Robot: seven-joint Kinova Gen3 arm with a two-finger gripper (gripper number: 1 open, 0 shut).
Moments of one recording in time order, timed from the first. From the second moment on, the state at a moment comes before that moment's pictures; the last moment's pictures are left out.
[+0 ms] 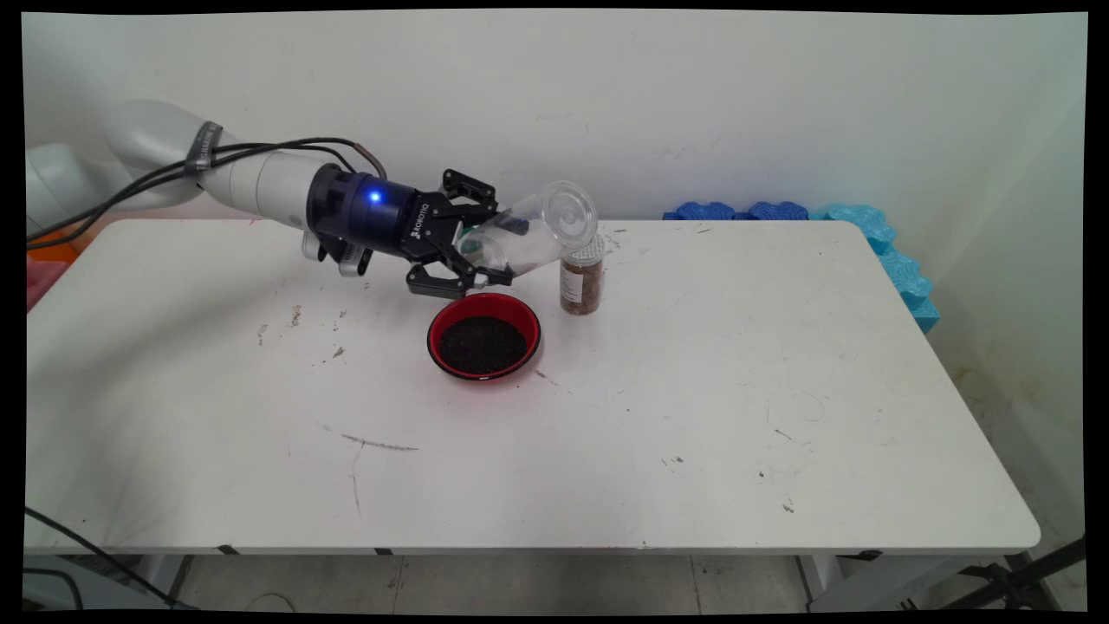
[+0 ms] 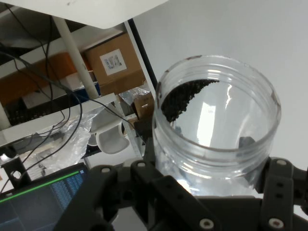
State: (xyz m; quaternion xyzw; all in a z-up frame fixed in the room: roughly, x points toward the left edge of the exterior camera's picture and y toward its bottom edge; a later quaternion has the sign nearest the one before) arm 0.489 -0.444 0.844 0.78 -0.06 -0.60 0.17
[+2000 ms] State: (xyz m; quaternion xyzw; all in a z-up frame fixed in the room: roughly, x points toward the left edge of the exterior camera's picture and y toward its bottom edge) arm 0.486 -0.445 0.848 0.77 0.01 -0.61 0.17
